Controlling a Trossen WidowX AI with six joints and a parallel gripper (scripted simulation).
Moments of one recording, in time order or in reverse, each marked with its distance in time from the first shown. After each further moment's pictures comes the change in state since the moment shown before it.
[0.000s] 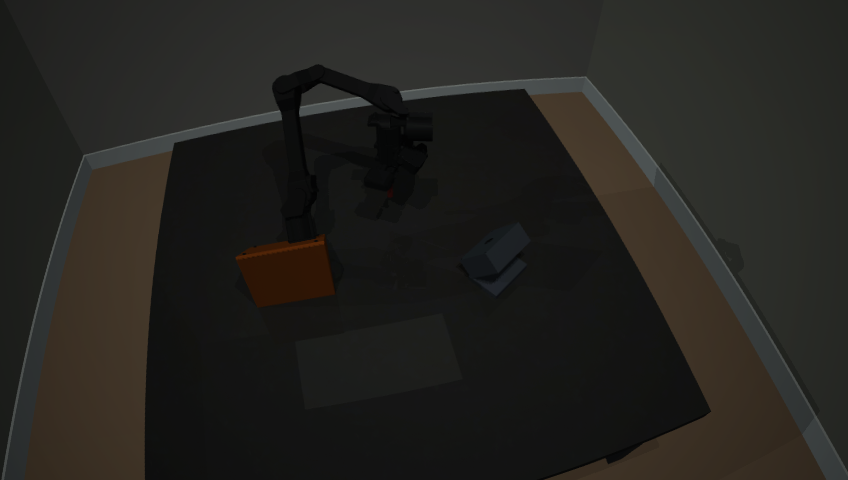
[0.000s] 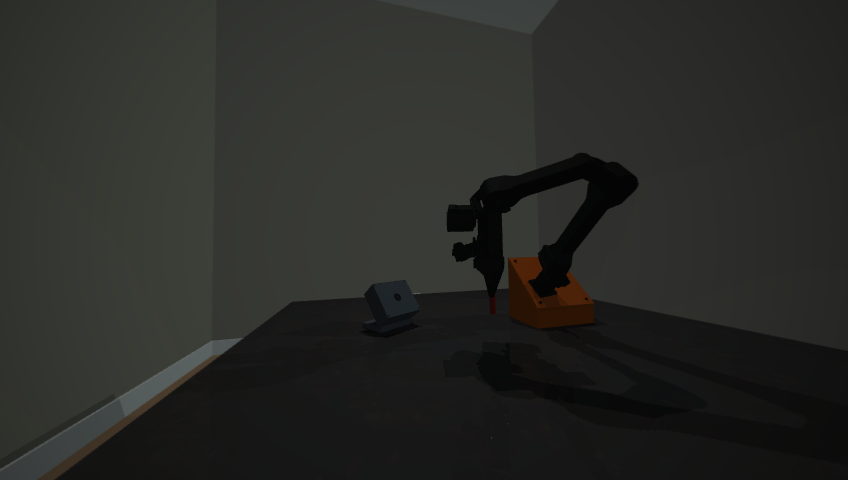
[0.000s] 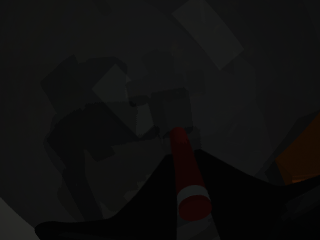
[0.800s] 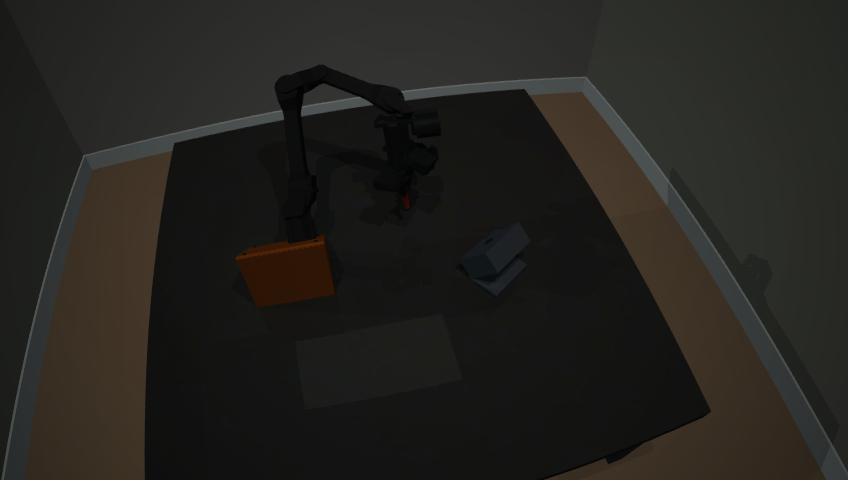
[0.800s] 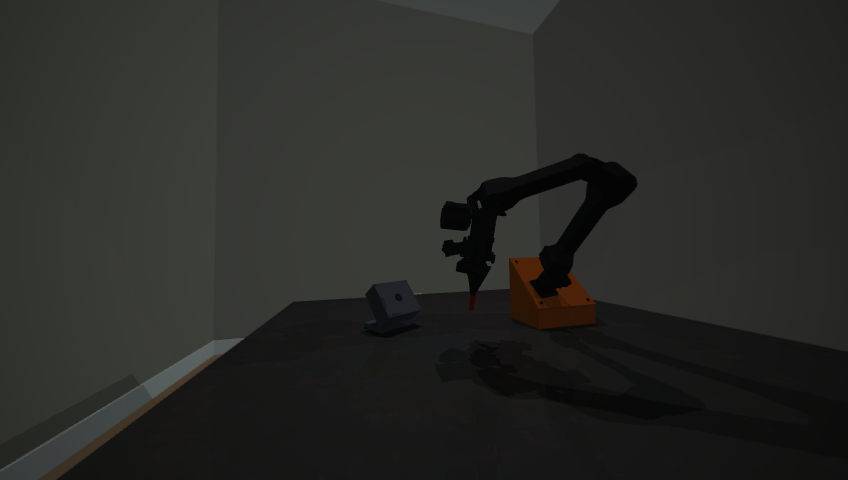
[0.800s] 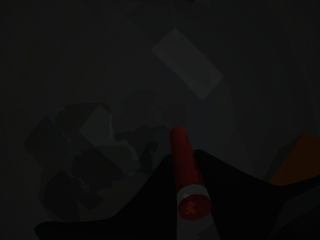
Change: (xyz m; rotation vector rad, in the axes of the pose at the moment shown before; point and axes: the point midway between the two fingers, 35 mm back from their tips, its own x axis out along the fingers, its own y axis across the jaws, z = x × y) arm -0.001 -0.016 0.042 0.073 -0.186 -0.139
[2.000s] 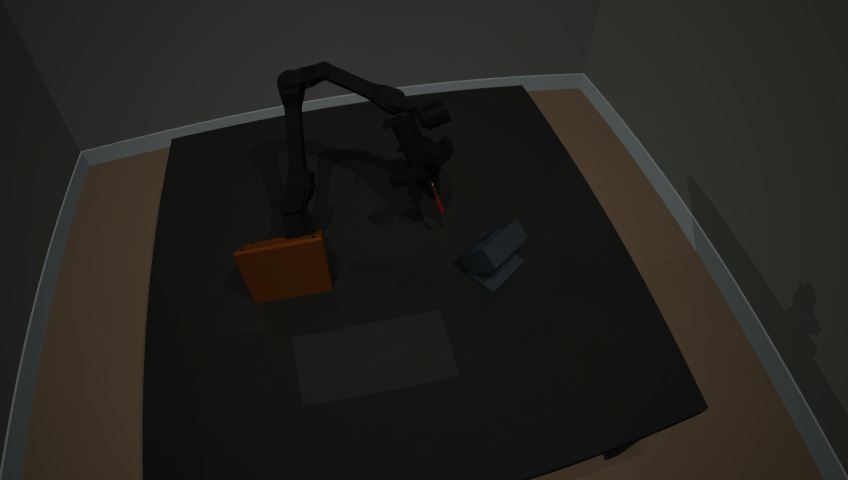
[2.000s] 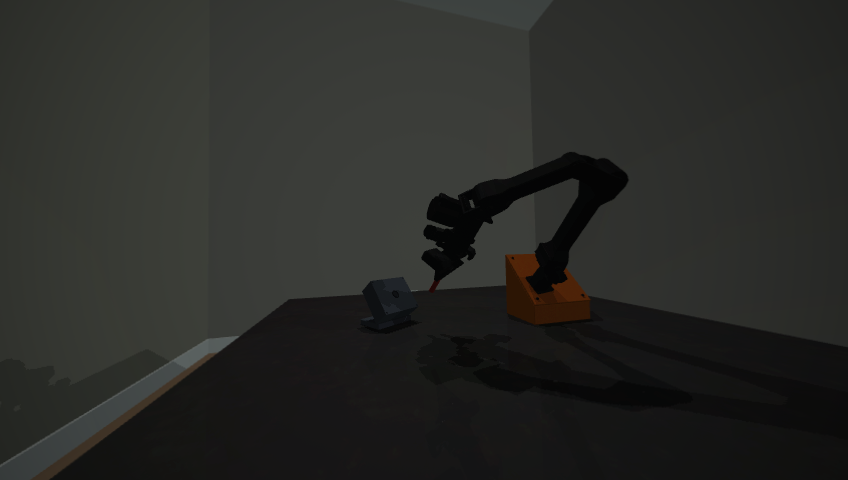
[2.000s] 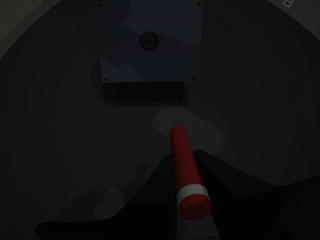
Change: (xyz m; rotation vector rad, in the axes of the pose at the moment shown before) arm -0.002 -0.006 0.080 0.204 -0.411 -0.106
